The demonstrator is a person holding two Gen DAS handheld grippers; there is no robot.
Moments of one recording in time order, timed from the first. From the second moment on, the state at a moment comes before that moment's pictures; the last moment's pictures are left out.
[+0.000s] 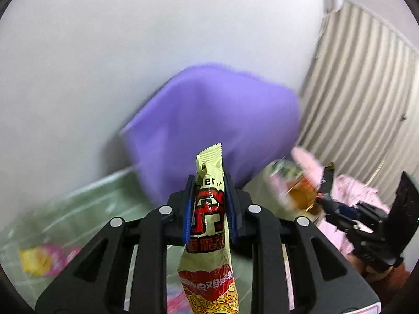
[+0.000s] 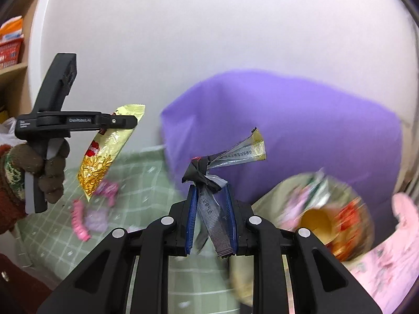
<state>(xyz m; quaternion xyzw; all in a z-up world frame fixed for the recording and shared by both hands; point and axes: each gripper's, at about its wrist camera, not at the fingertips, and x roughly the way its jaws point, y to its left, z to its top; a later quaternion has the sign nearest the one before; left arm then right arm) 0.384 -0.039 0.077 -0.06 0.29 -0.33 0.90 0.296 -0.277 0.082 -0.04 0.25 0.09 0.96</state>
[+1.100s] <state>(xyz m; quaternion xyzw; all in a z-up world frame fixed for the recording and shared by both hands) 0.436 -0.293 0.001 -0.06 0.34 -0.42 0.84 0.354 -0.457 0.007 0.06 0.36 0.04 0.93</state>
